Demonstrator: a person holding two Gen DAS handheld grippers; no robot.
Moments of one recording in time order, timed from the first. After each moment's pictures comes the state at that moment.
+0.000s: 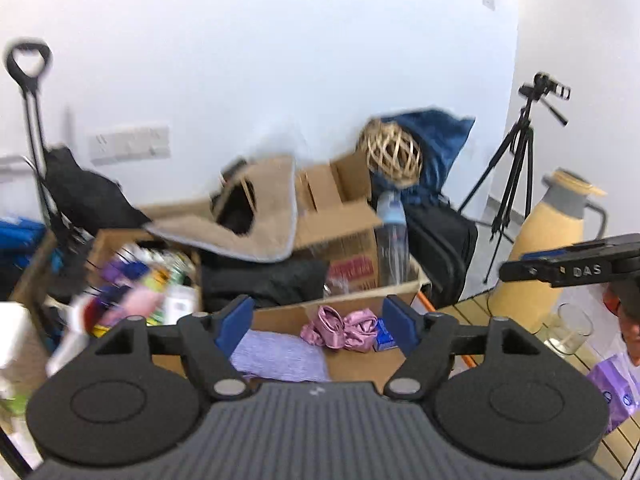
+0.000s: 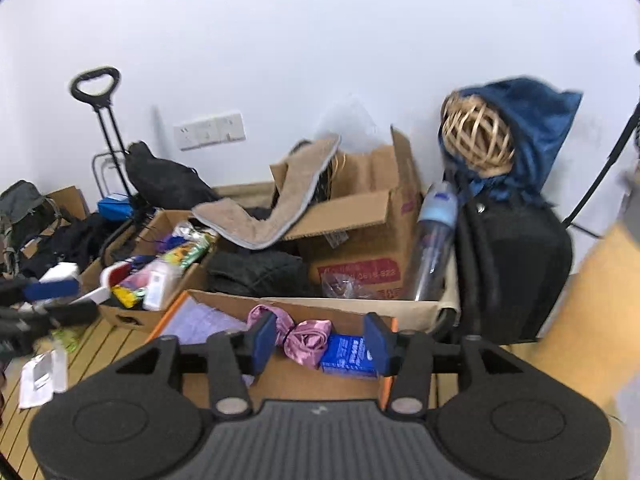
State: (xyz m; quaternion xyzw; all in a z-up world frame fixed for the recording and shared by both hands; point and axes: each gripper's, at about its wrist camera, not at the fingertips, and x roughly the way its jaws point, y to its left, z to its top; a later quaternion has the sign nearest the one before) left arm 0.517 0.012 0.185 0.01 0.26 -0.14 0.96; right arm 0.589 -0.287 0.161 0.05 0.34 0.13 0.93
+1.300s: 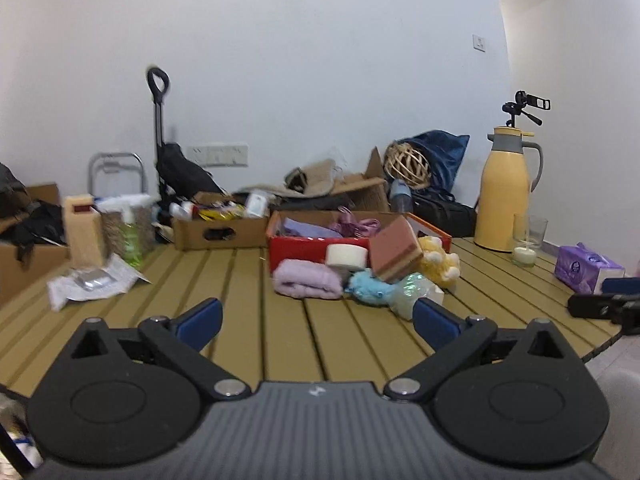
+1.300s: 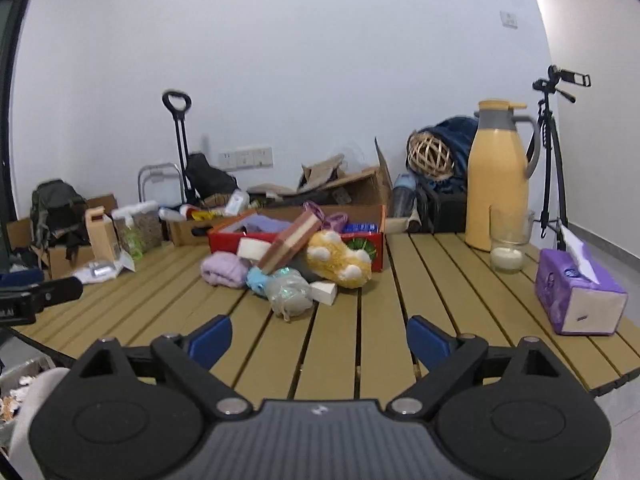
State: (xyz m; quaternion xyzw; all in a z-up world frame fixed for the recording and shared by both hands) left arm 0.153 0.021 0.018 0.00 0.15 -0.06 0.99; right arm 0.151 -0.265 0.020 0.03 0.20 0.09 0.97
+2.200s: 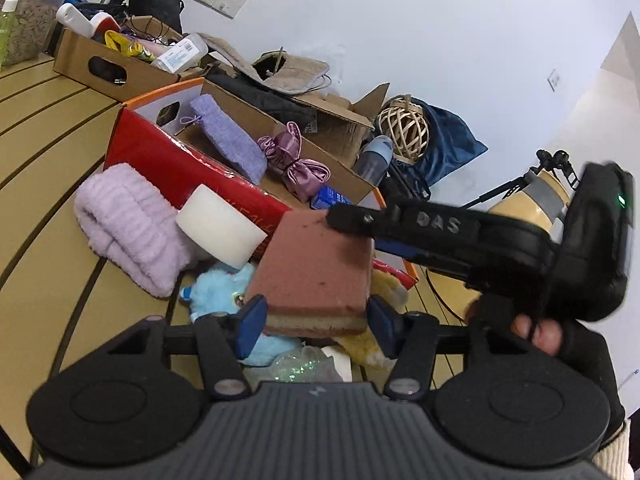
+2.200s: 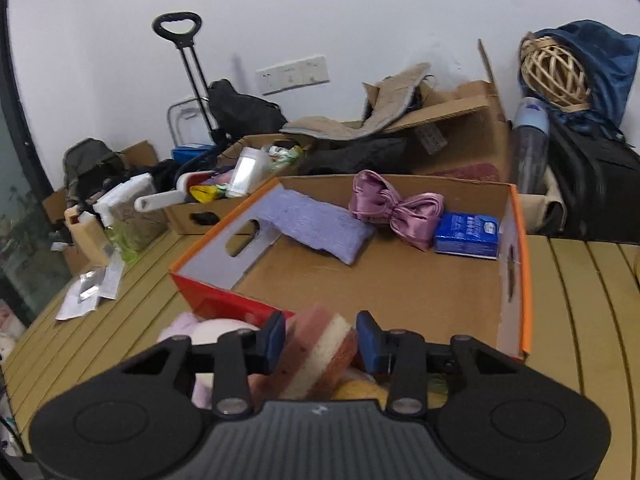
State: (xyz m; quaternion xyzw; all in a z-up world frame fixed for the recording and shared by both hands) left arm 0.398 -0.047 -0.024 -0.28 0.29 -0.12 0.91; right arm 0.513 -0.225 0.019 0.06 0.34 0.24 0.91
